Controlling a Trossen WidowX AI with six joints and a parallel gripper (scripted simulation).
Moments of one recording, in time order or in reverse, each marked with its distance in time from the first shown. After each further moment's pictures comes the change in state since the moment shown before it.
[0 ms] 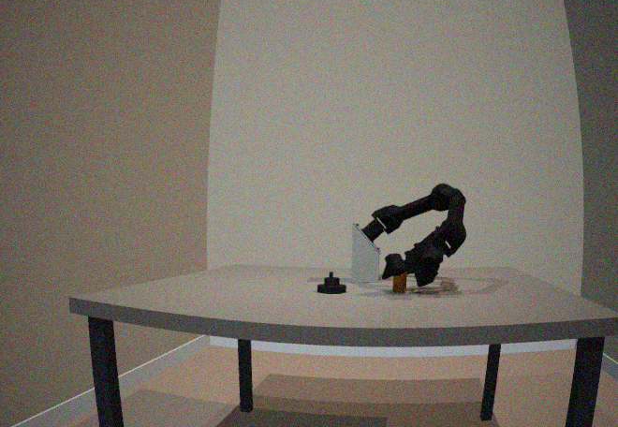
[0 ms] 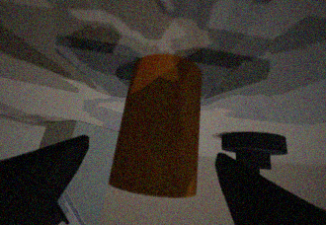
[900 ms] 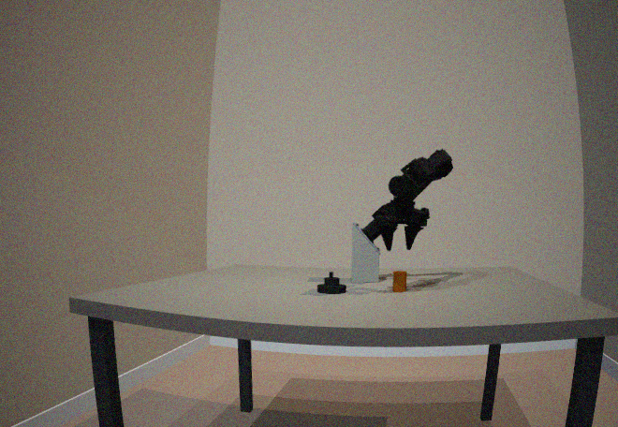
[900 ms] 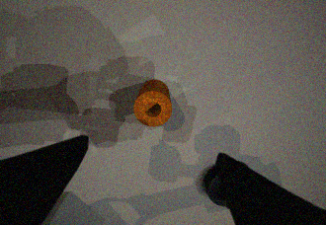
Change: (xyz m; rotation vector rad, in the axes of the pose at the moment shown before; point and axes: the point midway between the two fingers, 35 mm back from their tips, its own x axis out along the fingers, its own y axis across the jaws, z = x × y) arm -0.053 -0.005 -0.080 0.039 -0.879 -0.002
